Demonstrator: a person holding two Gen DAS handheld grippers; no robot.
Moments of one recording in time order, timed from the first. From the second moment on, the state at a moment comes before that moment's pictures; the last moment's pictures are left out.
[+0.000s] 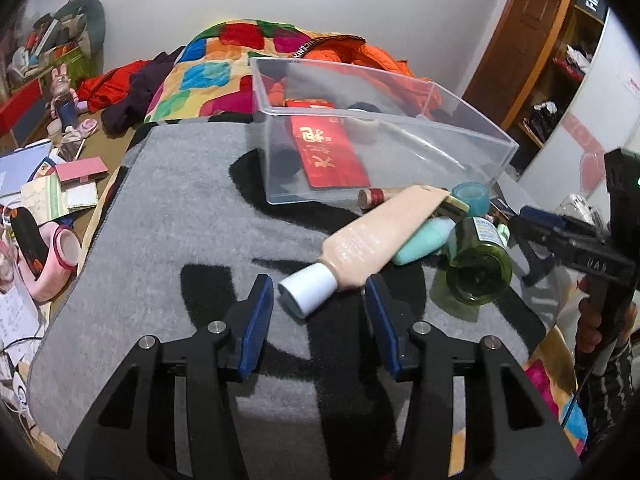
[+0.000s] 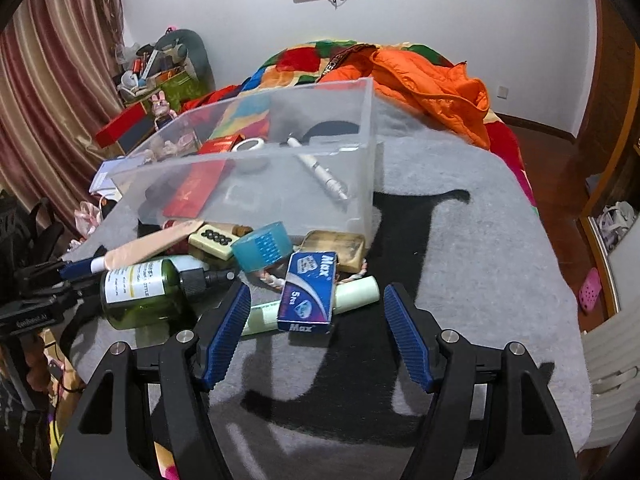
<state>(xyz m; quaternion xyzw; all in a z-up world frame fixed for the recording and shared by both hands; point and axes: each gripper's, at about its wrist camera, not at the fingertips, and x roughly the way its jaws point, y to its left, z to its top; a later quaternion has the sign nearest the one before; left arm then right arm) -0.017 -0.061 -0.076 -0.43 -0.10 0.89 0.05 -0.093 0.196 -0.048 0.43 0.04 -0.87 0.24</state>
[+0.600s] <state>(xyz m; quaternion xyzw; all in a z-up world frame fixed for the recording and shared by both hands) -0.030 -0.047 -0.080 -0.43 -0.07 0.90 0.06 -0.093 0.196 -0.050 0.42 0.04 -0.87 0.24</state>
